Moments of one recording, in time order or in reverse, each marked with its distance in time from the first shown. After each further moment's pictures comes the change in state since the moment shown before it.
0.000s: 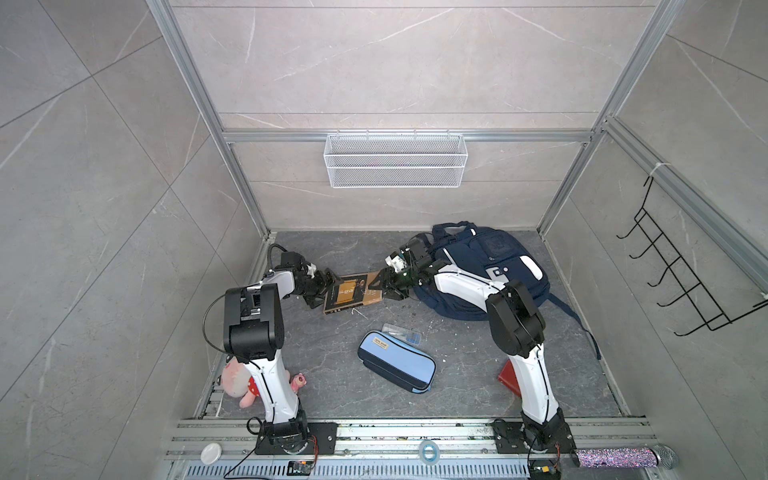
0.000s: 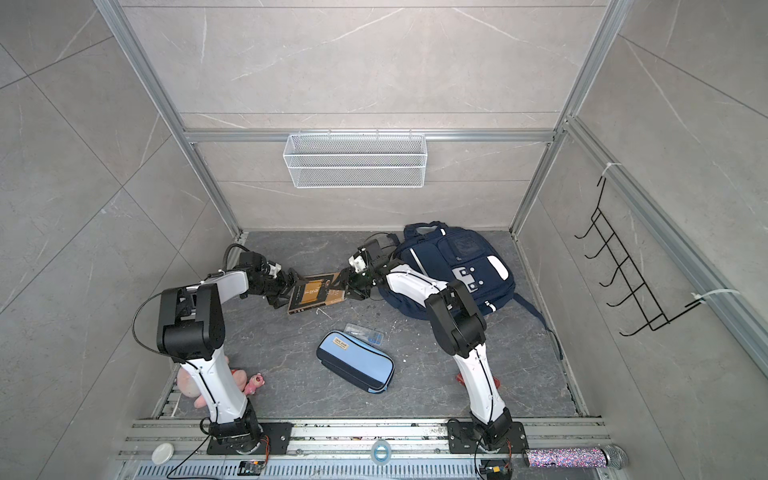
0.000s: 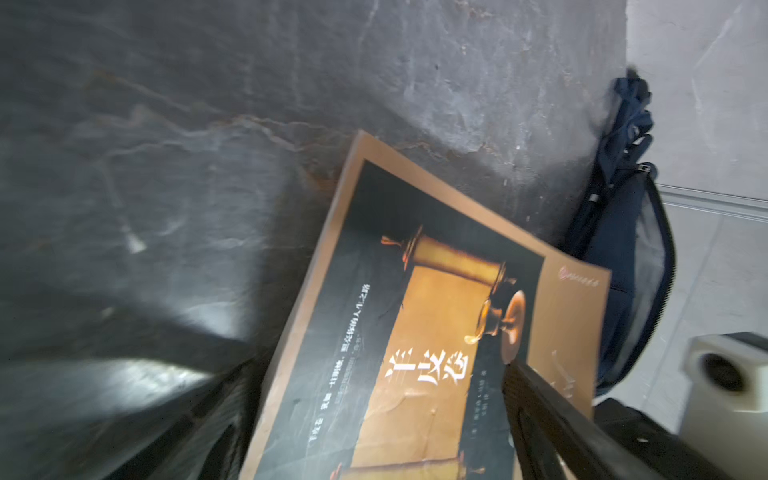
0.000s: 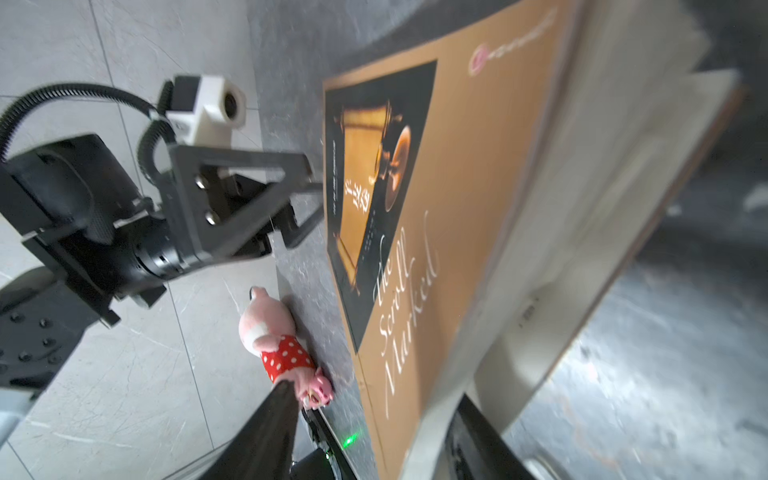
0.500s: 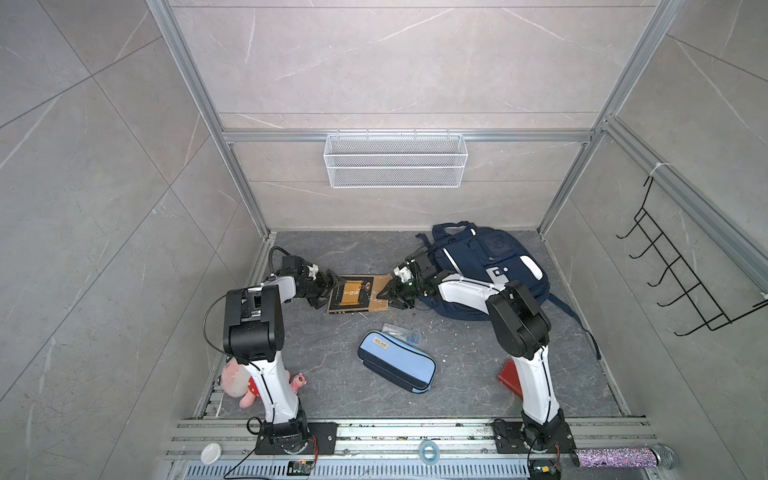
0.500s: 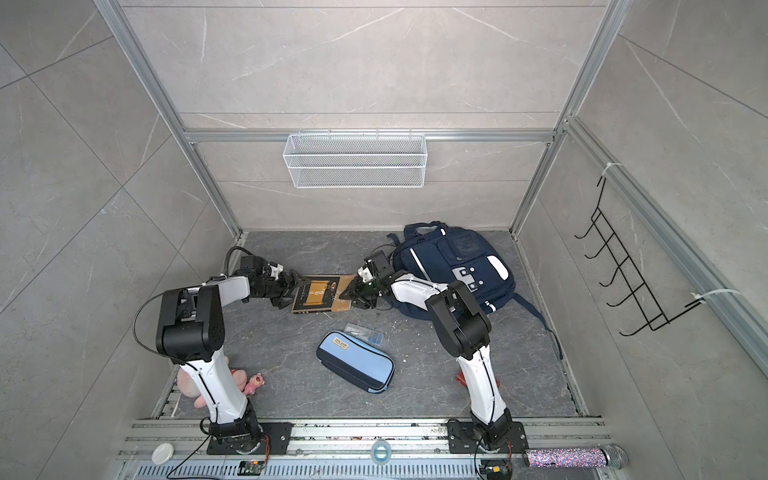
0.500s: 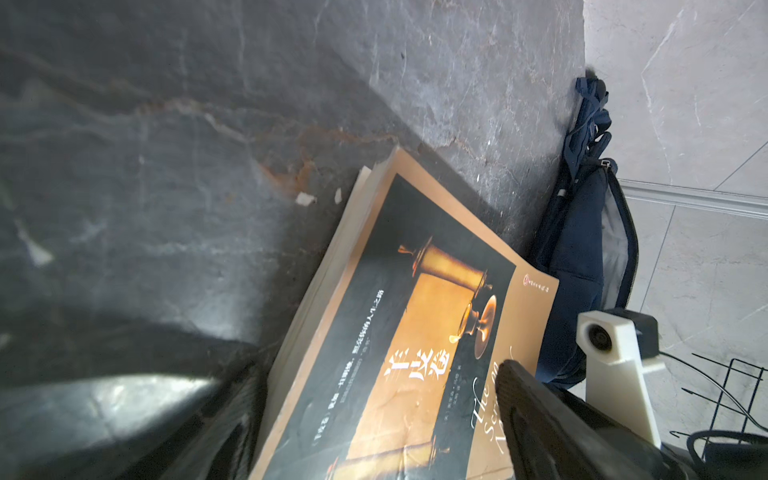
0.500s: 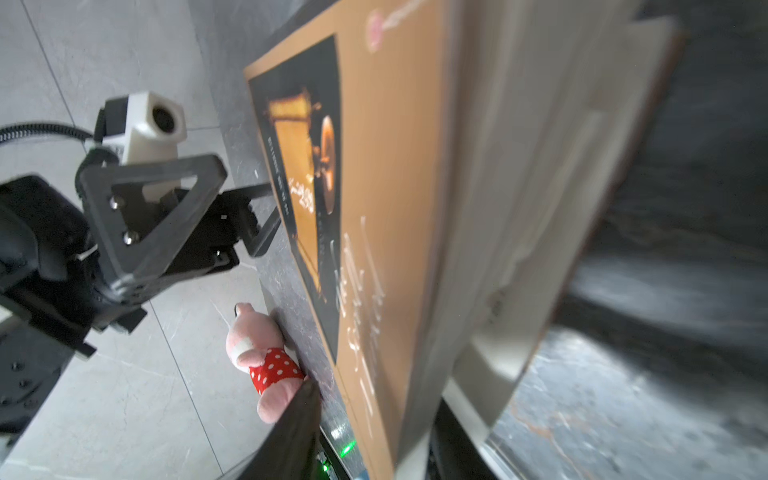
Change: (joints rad) left arm -0.008 -0.032 -0.088 0.120 0.050 -0.044; right arm -0.016 -0.028 -0.159 0.116 0.045 0.094
